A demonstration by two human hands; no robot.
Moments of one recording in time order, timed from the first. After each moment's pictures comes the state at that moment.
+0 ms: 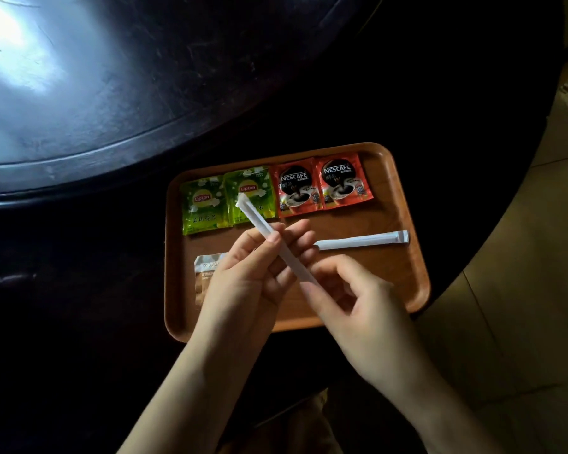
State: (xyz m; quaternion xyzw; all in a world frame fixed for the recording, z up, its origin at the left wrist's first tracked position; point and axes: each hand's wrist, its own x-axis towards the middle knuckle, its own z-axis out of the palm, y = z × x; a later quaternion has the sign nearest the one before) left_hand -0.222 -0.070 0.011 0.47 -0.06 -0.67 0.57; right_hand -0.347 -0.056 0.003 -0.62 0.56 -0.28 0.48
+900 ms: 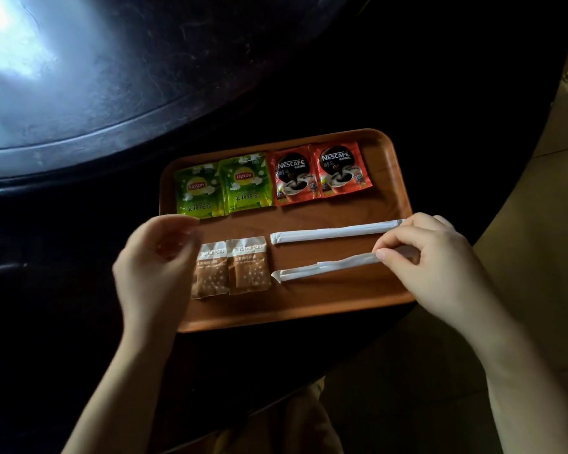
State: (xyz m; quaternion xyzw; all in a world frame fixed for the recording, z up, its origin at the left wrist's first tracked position) left_hand -0.148 -0.054 -0.012 0.80 -0.41 -0.21 0.39; right_hand -0.412 -0.098 -0.016 -0.73 0.62 -0.13 0.26
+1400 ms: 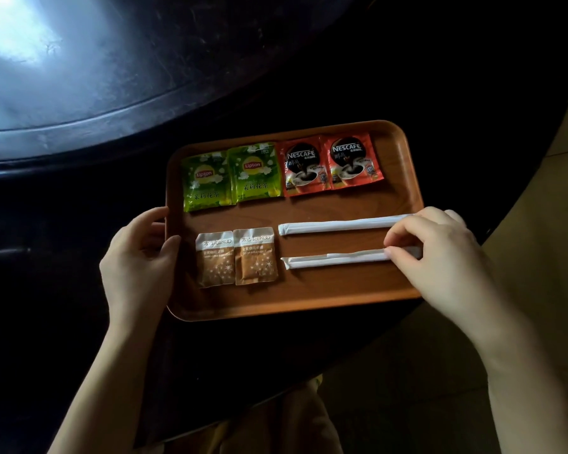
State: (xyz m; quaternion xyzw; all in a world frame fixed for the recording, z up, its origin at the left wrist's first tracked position) left_hand -0.118 -0.044 -0.029 0.85 -0.40 -0.17 0.30; right_hand -0.407 -0.098 -0.019 -0.74 0.63 -0.07 0.21
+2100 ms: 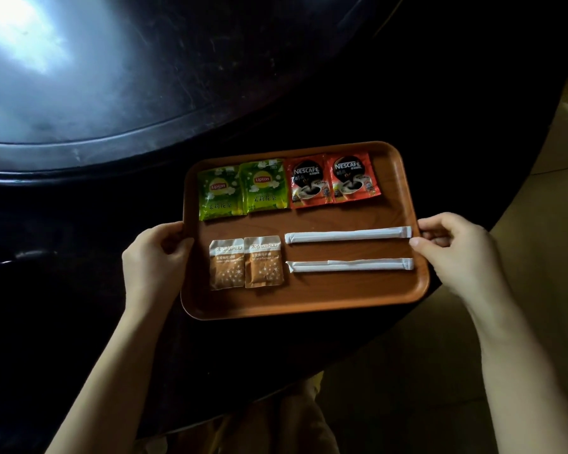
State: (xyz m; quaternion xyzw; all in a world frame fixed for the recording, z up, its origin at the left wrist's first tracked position) left_hand -0.113 -0.052 -0.016 0.86 -0.41 -0.19 0.25; right_hand -0.428 -0.111 -0.022 -0.60 0.71 -0.19 0.30
